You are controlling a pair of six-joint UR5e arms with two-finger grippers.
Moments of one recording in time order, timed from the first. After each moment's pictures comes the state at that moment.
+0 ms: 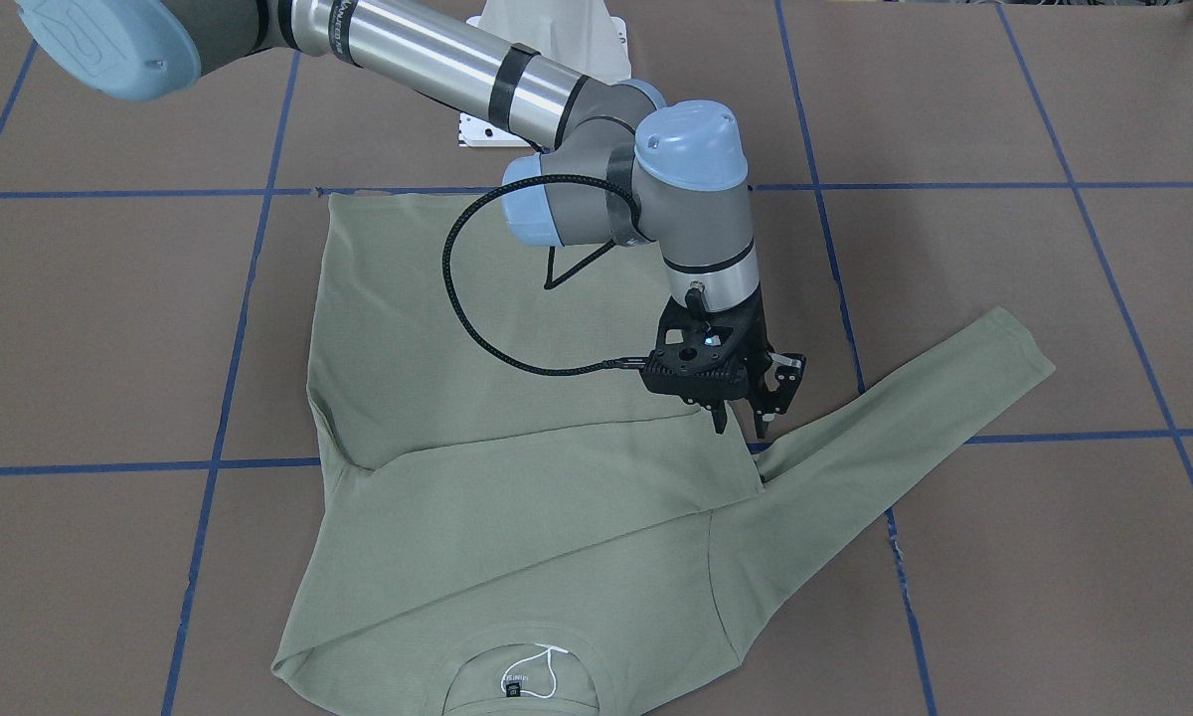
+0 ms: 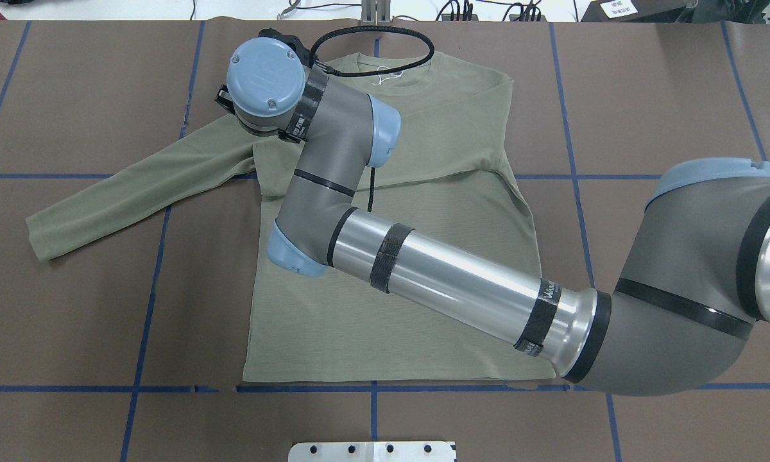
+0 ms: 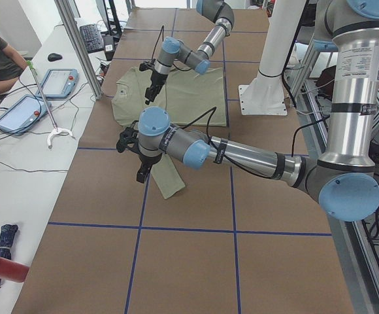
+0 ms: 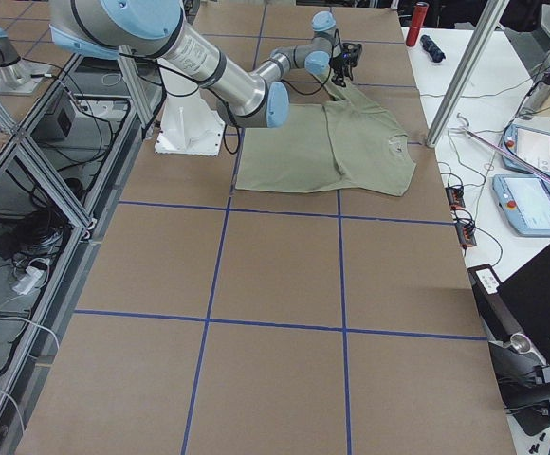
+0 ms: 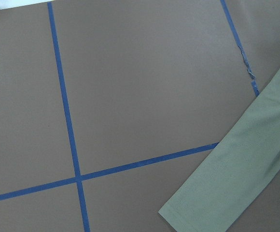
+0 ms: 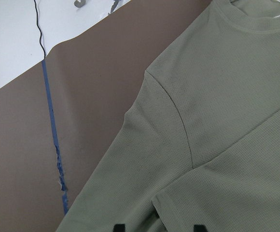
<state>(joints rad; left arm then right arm) -1.45 -1.59 -1.78 -1.85 -2.43 -0.16 0.55 -0.27 0.85 -1.03 1.62 1.67</state>
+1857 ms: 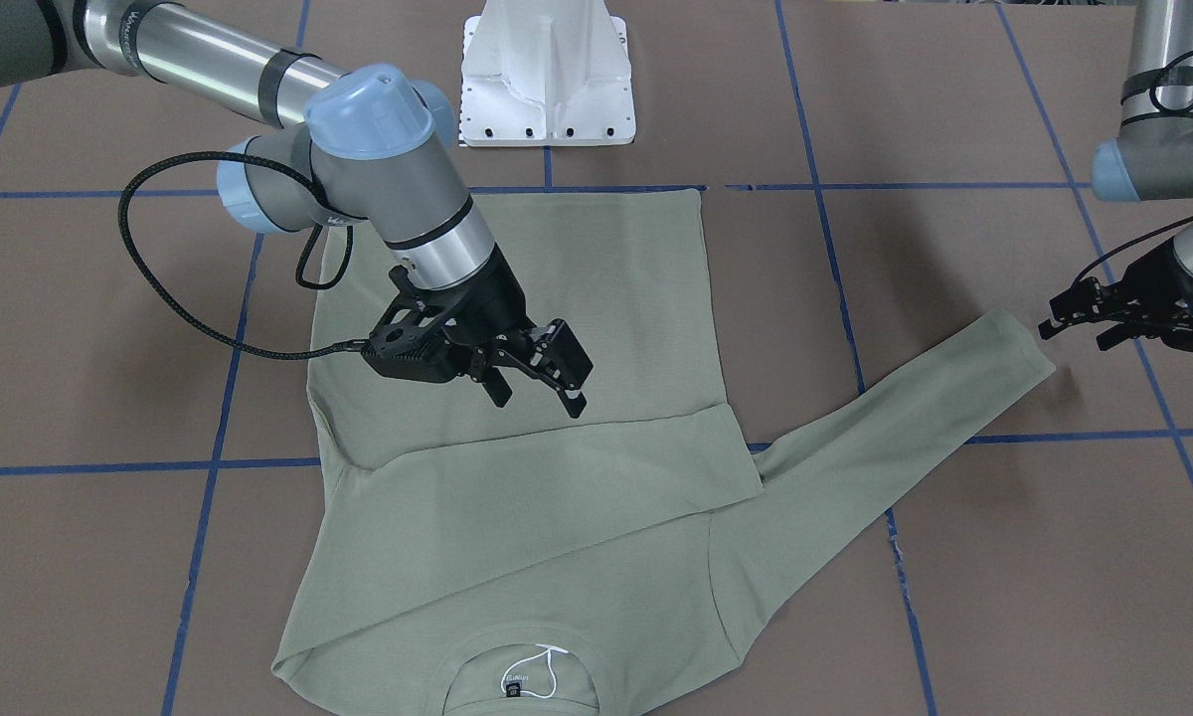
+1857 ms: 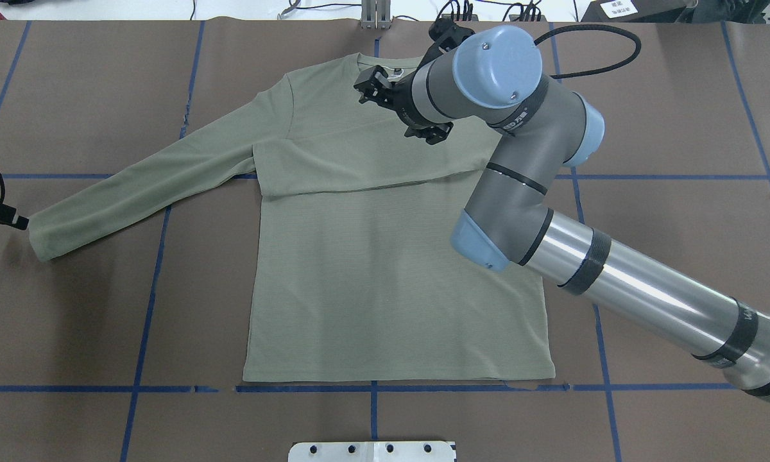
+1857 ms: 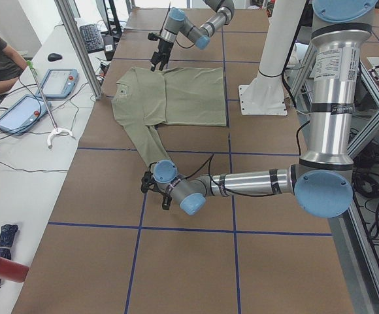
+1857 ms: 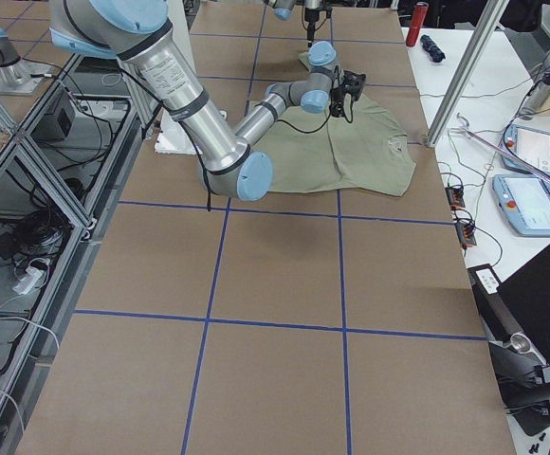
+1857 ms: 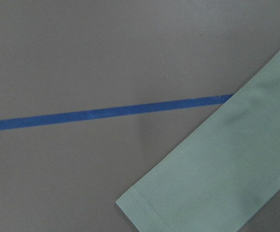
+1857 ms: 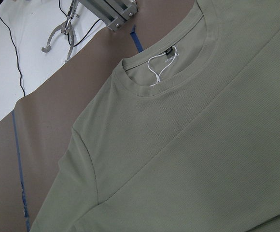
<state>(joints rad) -1.13 -1.58 -1.34 -2.42 -2.39 -0.62 0.71 -0.80 1.47 -1.04 1.81 1.70</state>
